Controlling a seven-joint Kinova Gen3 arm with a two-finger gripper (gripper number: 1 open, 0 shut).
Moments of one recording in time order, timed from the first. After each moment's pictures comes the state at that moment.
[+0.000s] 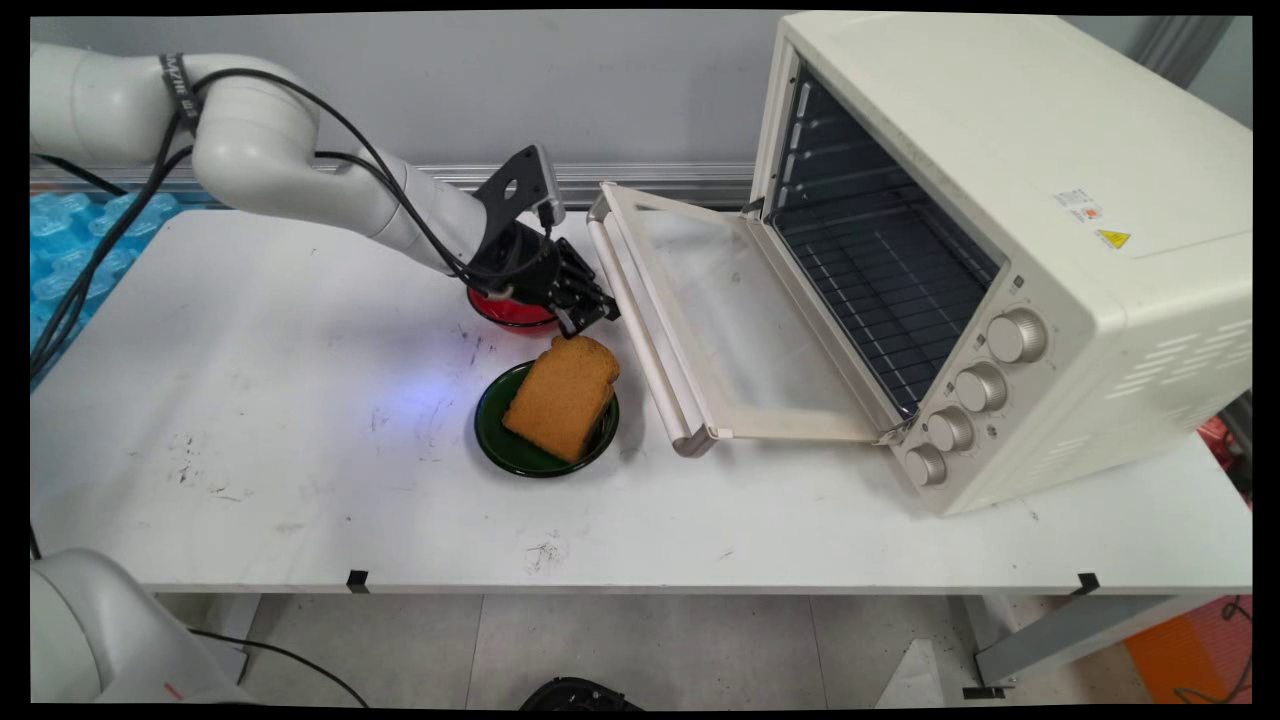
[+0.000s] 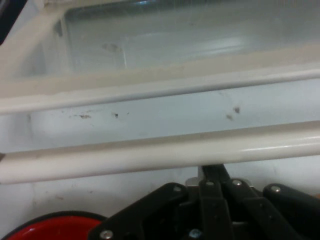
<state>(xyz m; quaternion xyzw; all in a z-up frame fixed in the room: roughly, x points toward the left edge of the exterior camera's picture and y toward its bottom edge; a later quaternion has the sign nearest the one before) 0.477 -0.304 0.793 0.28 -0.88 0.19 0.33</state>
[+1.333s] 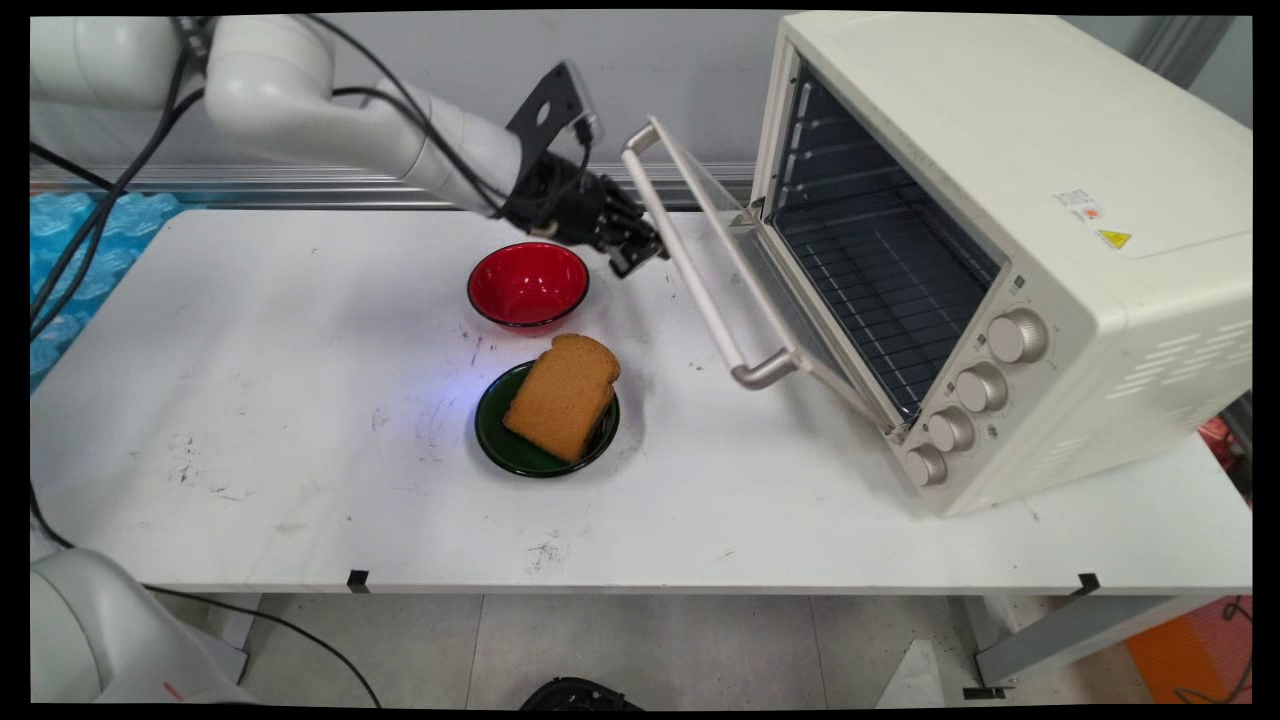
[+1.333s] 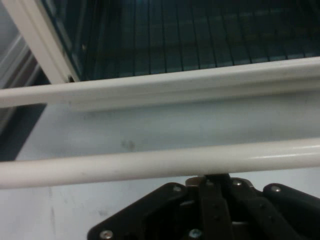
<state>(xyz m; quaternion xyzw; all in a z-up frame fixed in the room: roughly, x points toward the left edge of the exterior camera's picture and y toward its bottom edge) 0.444 -0.333 0.850 0.28 -0.85 0.21 0.39</state>
